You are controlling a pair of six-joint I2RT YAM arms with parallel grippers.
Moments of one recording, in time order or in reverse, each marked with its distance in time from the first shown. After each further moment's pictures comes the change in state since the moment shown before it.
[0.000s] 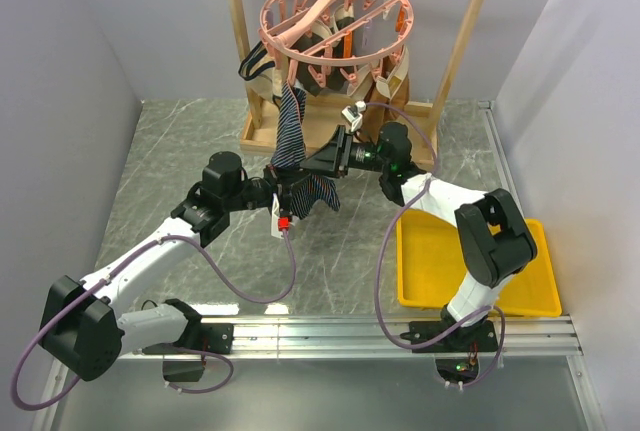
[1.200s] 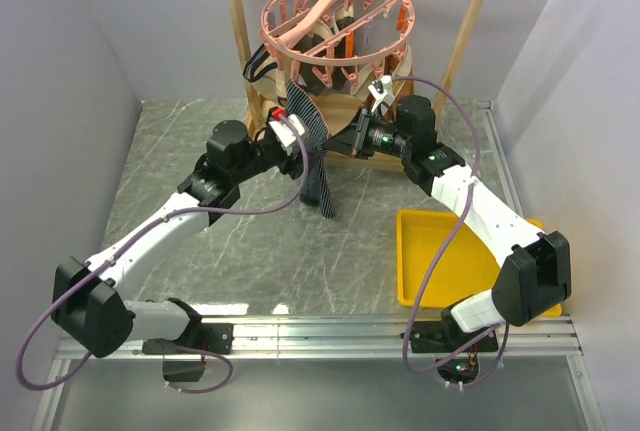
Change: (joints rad) left arm -0.034 0.113 0.276 0.032 -0.361 -1.055; right arm -0.023 -0.260 0.220 -0.731 0.297 -0.414
